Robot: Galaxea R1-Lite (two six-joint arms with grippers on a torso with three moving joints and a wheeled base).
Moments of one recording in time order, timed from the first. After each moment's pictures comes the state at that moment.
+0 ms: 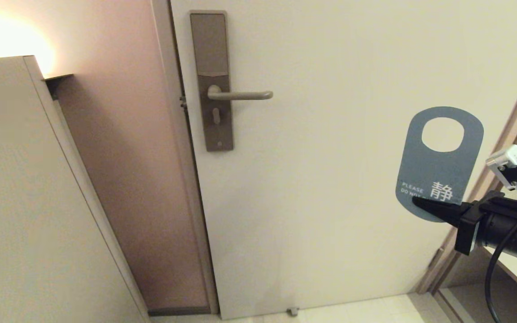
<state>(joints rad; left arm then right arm) -0.01 0.00 0.00 -0.01 -0.03 0.05 0.13 1.33 -0.47 -0.57 0.36 -0.10</state>
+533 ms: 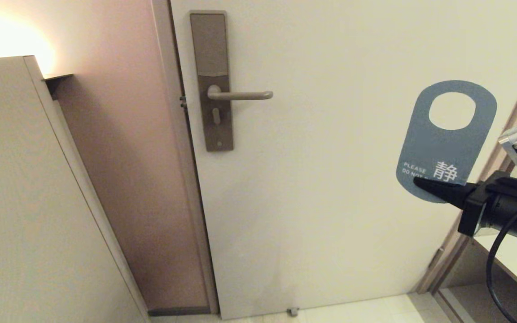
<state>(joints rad) -0.01 0.00 0.00 -0.01 0.00 0.02 0.13 1.33 -0.55 -0.57 0.40 -0.10</state>
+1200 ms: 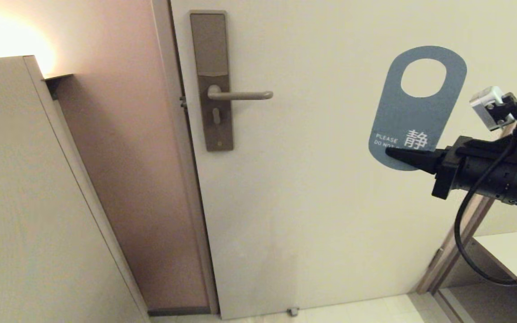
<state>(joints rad) -0.01 0.00 0.00 -0.01 0.00 0.02 0.16 1.49 -0.77 -0.57 0.55 -0.10</state>
